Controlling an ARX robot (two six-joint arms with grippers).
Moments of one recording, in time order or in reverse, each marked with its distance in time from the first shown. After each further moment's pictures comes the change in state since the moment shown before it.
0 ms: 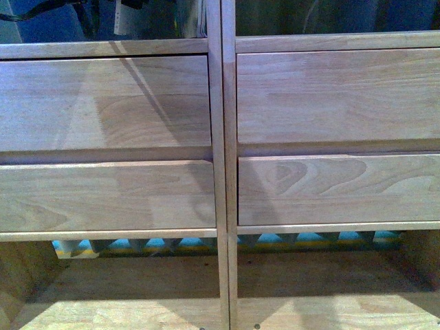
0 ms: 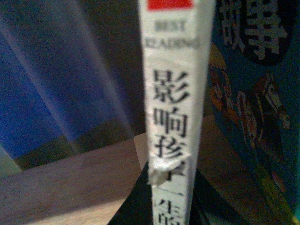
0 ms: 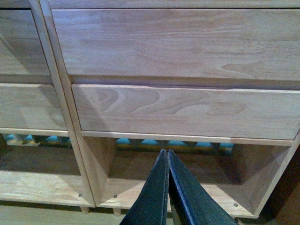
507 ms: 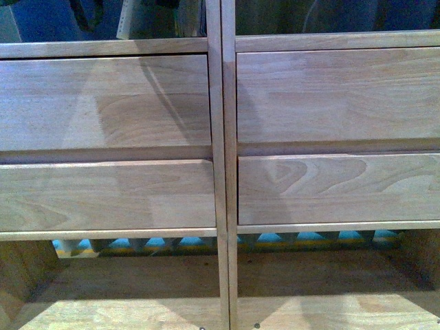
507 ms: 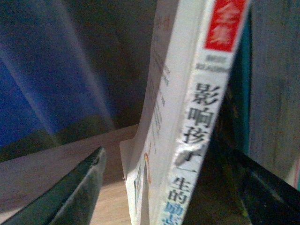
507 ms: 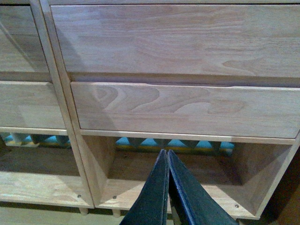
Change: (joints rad) left arm -0.022 -0.147 -0.199 0.028 0.045 -0.082; right arm 0.000 -0.058 -0.055 0.009 0.001 0.000
